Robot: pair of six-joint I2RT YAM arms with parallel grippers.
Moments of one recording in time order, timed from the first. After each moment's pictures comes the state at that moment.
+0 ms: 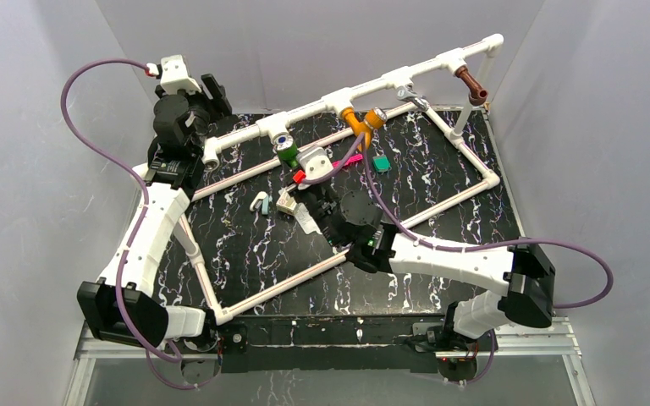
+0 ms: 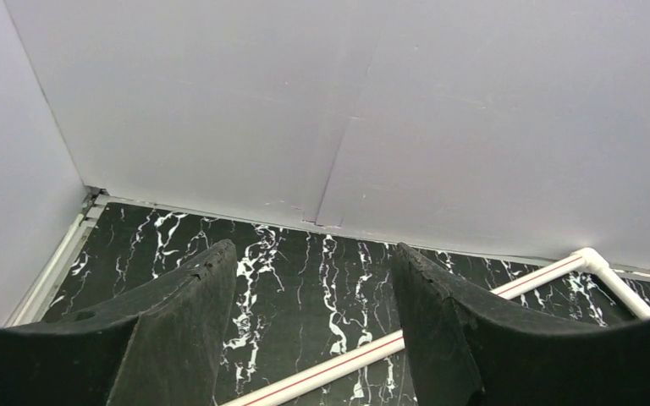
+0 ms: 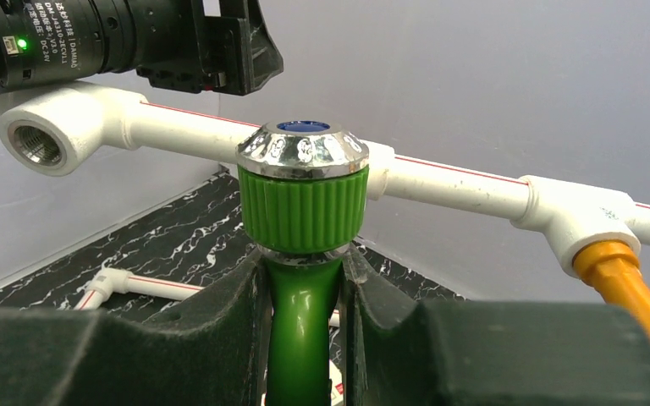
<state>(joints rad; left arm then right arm) -0.18 1.33 1.30 0.01 -0.25 -0.17 1.25 1.43 1.15 0.64 0.60 -0.37</state>
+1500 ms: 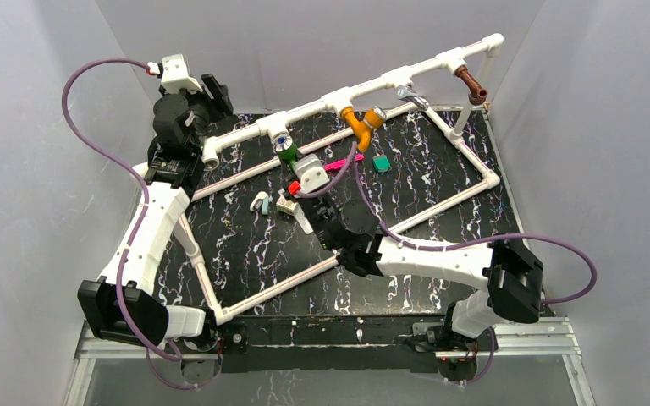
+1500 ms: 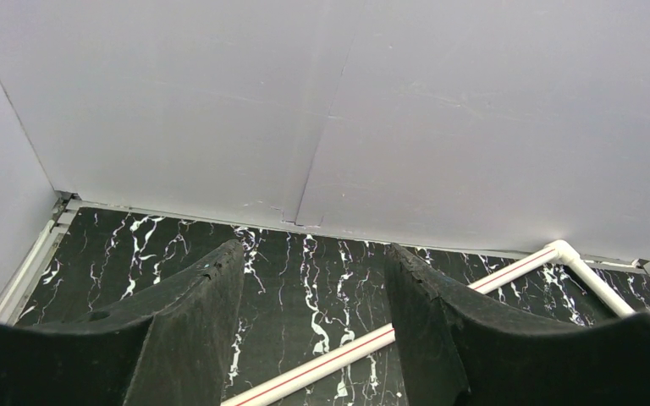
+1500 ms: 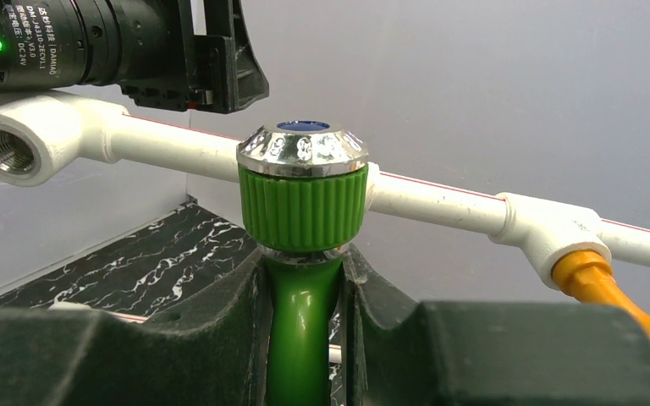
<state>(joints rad) -0.17 1.34 1.30 0.02 -0.18 -0.20 1.25 1.51 1.10 0.90 0.62 -0.52</state>
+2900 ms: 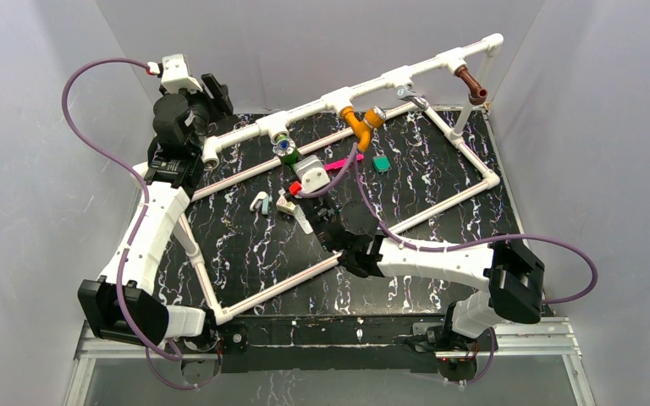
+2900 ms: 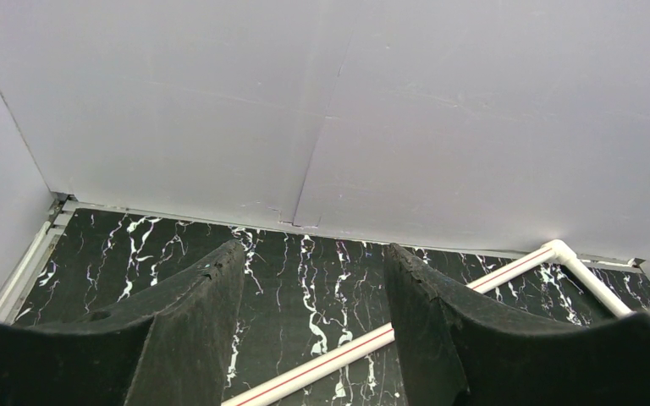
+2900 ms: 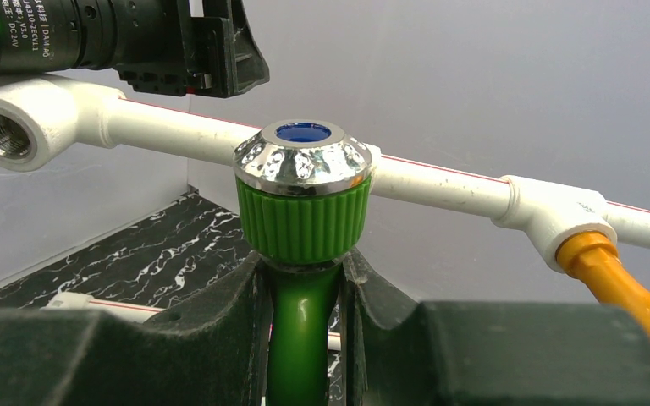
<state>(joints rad) -0.17 1.34 1.30 0.03 -0.17 -0.20 1.26 1.50 1.08 0.89 0.64 -0.50</state>
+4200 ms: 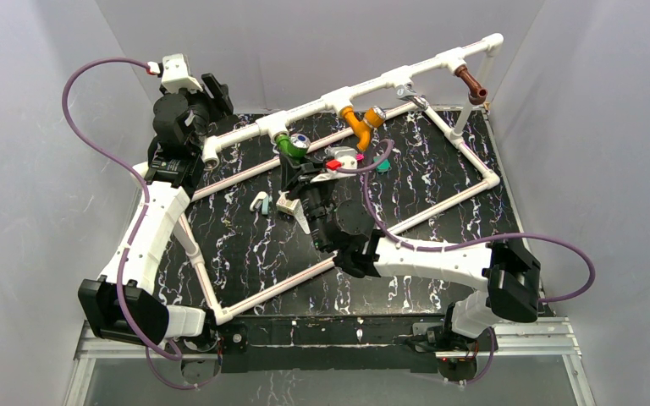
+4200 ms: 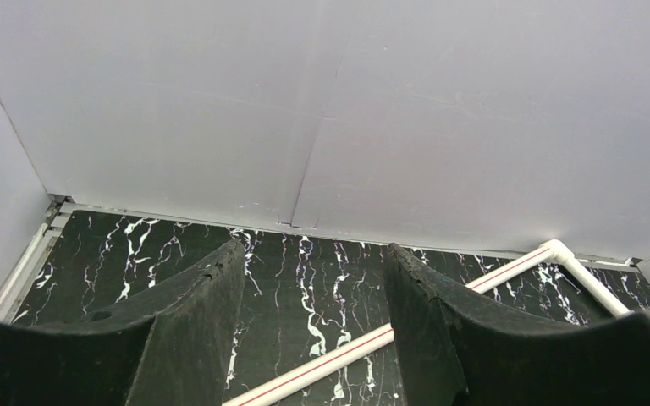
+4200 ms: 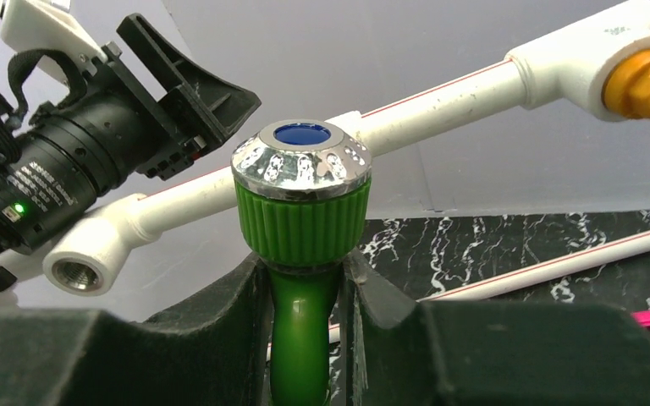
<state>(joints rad) -0.17 1.34 1.30 0.03 -0.17 -0.20 1.28 1.52 1.13 0.87 0.86 0.02</state>
